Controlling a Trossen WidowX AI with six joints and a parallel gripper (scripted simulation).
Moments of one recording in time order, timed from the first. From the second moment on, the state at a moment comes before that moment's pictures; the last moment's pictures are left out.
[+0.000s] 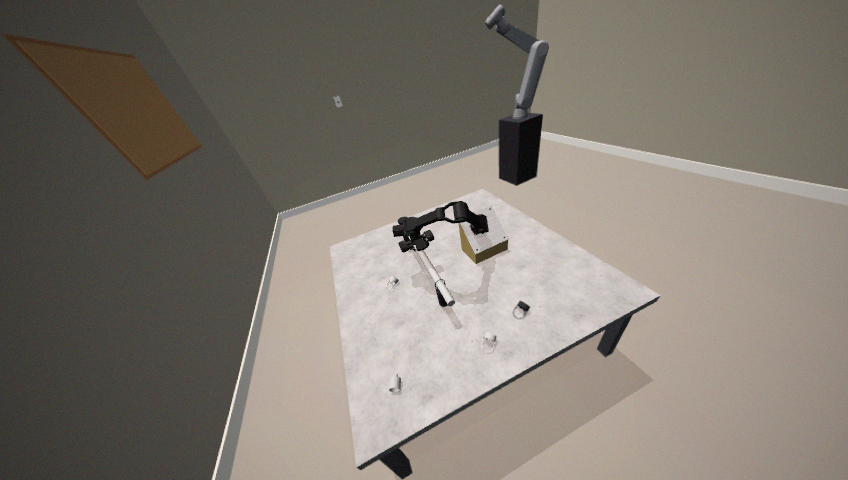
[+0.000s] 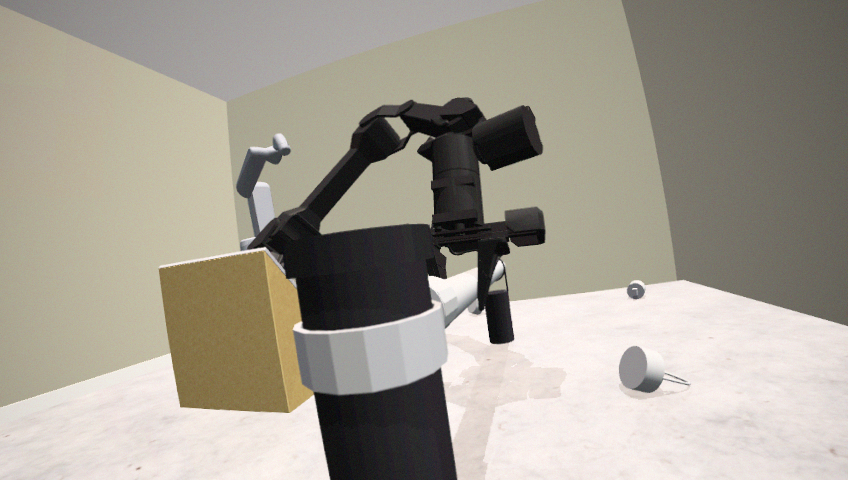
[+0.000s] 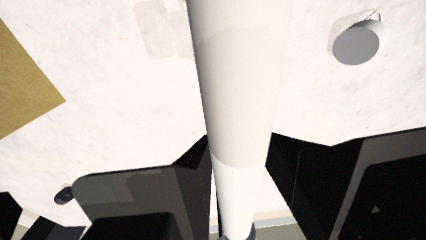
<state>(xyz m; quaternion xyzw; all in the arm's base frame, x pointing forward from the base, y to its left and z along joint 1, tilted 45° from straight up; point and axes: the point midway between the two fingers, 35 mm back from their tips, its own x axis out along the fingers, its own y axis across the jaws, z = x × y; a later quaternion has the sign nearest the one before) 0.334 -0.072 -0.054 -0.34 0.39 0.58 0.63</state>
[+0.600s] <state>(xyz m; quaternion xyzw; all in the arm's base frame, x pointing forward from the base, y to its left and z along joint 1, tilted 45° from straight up) 0.334 -0.072 -0.054 -0.34 0.39 0.58 0.63</state>
